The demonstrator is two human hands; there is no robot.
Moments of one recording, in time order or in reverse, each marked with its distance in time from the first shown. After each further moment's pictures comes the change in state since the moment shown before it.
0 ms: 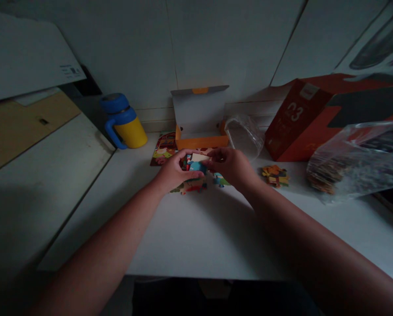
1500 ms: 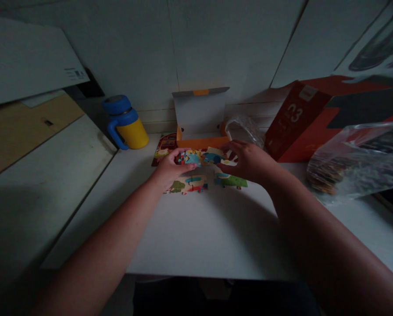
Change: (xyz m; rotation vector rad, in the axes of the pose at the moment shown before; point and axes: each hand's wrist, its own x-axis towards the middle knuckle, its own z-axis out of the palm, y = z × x) left_hand 0.006 -0.010 -0.008 -0.233 0.202 -0.183; right_hand 0.006 0.001 -0.059 -0.783 -0.102 -0.445
